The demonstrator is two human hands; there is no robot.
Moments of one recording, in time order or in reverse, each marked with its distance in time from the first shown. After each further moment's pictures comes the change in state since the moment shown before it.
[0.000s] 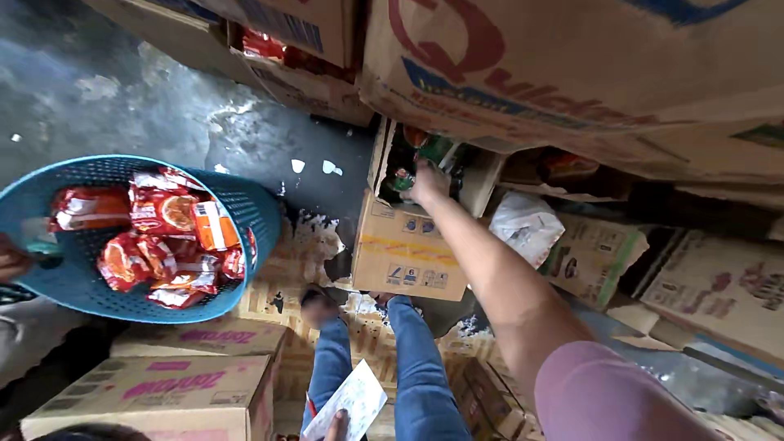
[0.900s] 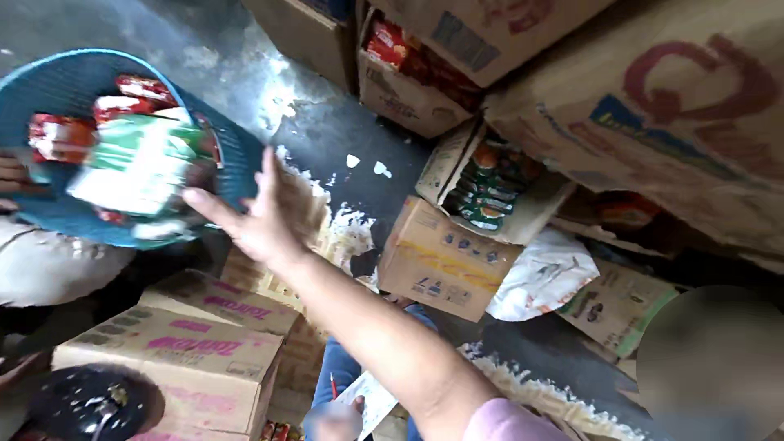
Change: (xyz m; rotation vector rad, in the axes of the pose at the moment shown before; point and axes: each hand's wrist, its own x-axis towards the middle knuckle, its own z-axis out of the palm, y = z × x) left_hand 0.021 -0.014 -0.002 -0.116 0.010 -0.064; right_hand -0.200 -0.314 0.053 1.359 -0.245 -0.537
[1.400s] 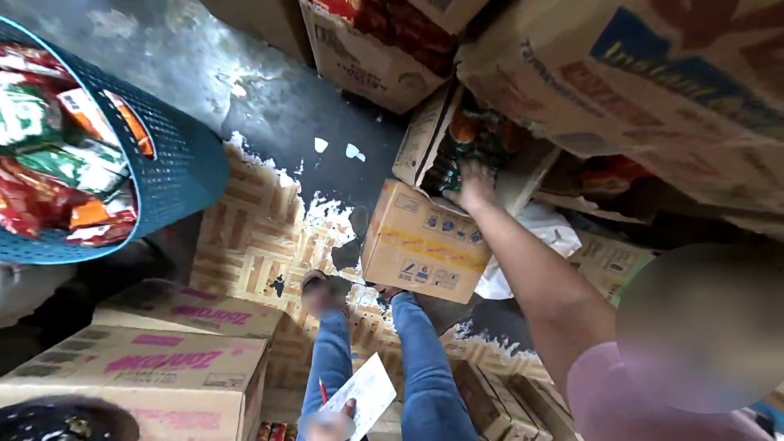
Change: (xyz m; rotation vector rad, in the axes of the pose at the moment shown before) left_hand 0.003 -0.004 -0.004 0.037 -0.050 -0.022; right_hand 0.011 0.066 -0.419 -1.532 0.210 0.320
